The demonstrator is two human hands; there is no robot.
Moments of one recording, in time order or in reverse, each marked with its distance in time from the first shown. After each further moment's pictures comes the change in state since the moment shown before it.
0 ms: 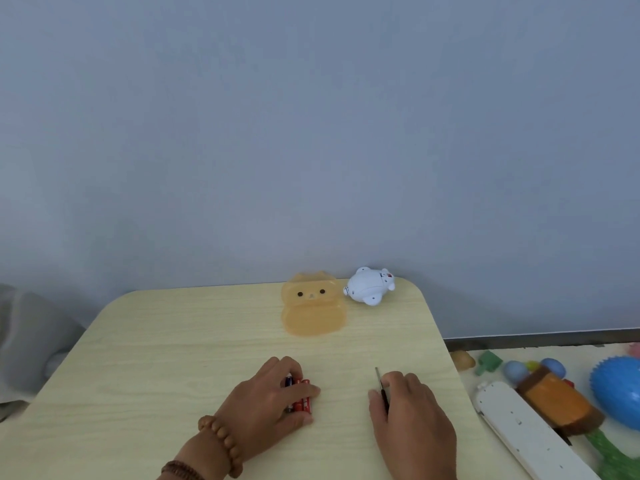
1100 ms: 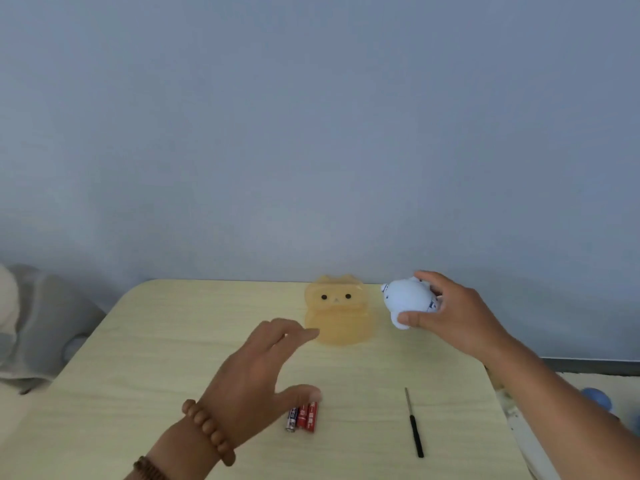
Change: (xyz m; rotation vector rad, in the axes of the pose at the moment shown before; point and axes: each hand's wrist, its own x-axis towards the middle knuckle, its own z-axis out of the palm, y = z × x) left_hand 0.002 -0.014 -0.057 -0.121 0.294 -0.065; right_hand 0.171 0.012 -0.063 0.498 -0.267 -0.140
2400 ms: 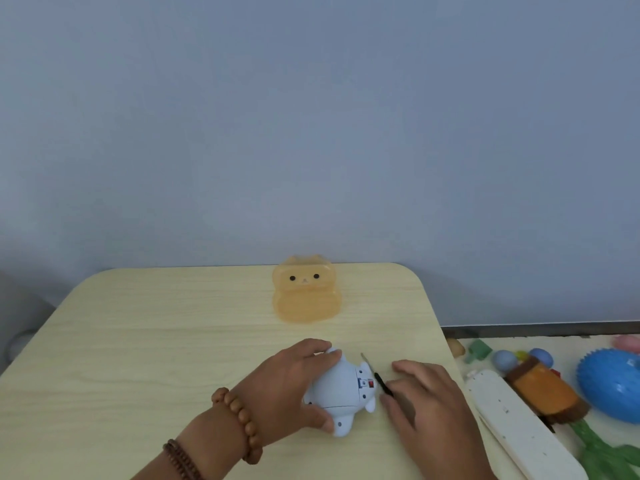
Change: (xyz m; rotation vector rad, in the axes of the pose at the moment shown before) left_hand 0.013 0.044 0.052 -0.163 -0.366 0.027; right_hand -0.149 0.050 0.077 -0.396 0.279 -0.197
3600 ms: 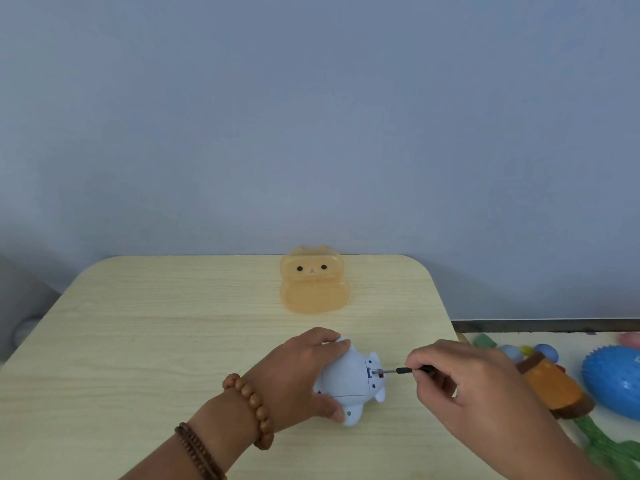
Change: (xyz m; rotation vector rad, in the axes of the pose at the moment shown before) left_hand 0.001 0.003 -0.003 -0.005 0.000 0.003; right_hand 0.033 -0.042 -0.098 0.080 -0.187 -0.140
